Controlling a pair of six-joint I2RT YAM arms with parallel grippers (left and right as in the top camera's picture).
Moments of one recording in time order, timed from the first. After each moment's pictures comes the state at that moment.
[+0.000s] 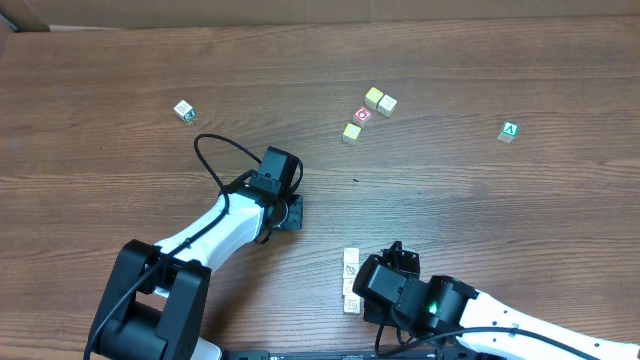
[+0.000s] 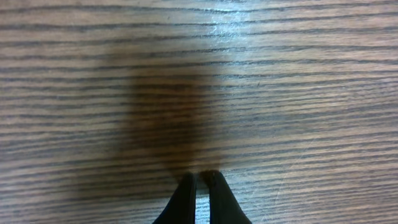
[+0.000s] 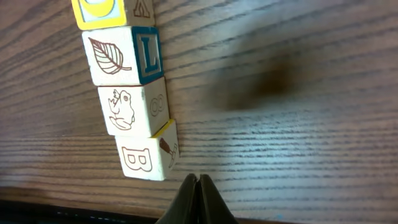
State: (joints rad) left arm -0.40 1.67 0.84 -0.47 -0.01 -0.34; right arm 1.09 1.19 0.63 -0.74 -0.01 1.25
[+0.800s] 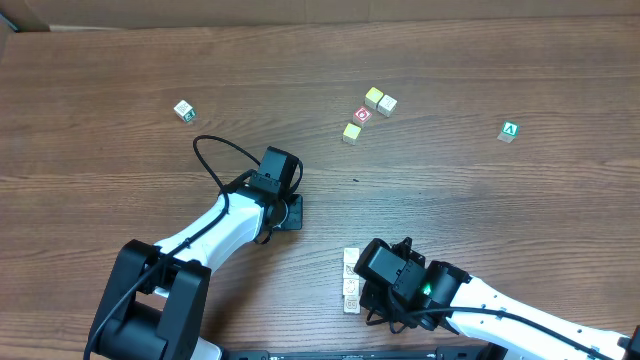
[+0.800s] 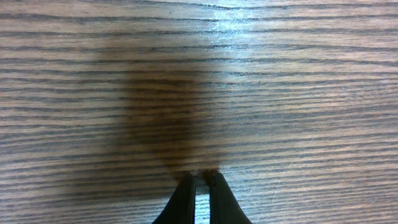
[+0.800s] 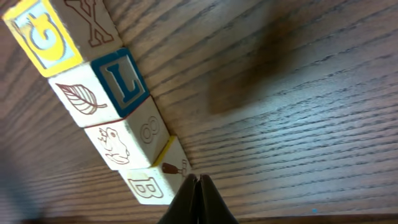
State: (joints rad) left arm -0.40 1.67 0.84 -0.48 0.00 -0.37; right arm 0.99 1.27 0.63 -0.68 -0.13 1.44
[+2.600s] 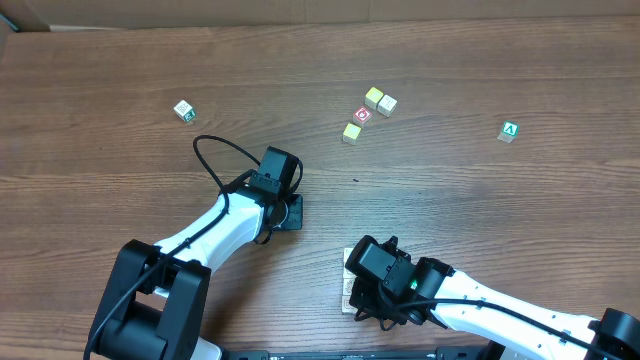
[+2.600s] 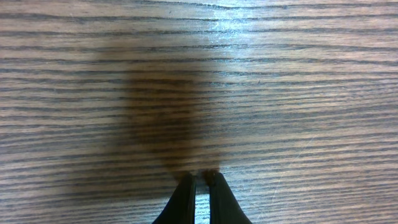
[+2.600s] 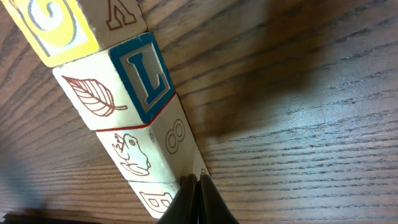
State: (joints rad) left arm -0.40 1.67 0.84 -0.48 0.00 -0.37; right arm 0.99 1.36 0.63 -0.57 -0.19 1.39
